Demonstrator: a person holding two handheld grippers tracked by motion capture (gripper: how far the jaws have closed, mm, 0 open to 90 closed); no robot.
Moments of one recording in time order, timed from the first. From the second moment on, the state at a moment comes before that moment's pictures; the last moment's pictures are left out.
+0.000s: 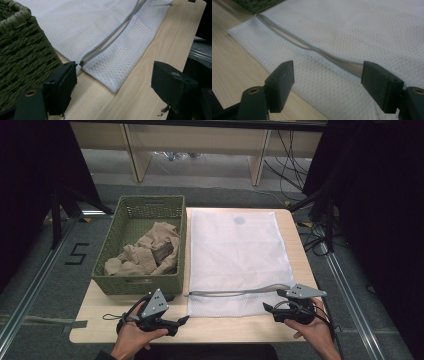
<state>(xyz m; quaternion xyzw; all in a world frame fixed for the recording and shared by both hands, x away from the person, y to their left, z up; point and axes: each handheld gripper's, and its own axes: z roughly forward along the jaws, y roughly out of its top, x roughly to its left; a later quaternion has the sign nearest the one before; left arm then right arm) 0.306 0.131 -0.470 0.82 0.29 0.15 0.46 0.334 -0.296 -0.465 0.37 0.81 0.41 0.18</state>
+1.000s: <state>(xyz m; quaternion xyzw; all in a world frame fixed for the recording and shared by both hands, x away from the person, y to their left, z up) 0.307 0.130 -0.470 0.83 0.28 0.16 0.46 0.346 -0.311 -0.467 0.35 0.84 0.29 0.29</state>
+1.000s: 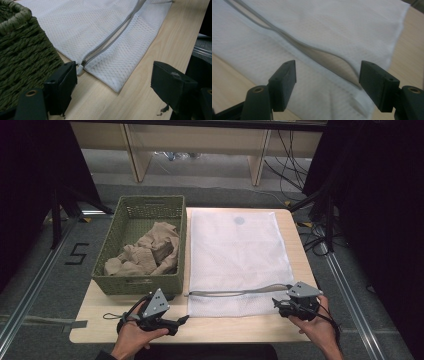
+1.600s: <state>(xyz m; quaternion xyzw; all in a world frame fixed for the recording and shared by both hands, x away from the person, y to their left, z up) 0.309 0.131 -0.470 0.83 0.28 0.16 0.45 0.400 -0.308 -0.487 0.32 0.88 0.19 0.30</state>
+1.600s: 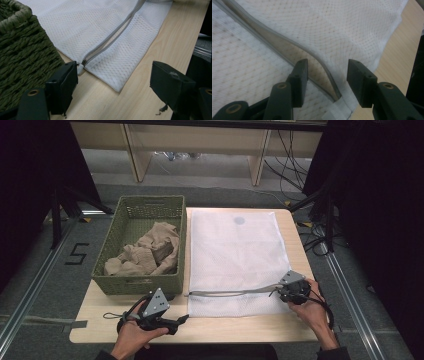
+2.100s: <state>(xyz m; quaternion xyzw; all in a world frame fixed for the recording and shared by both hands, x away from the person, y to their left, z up) 0.309 0.132 -0.470 0.83 0.28 0.16 0.45 0.420 -0.275 -0.487 0.27 0.90 0.21 0.28</state>
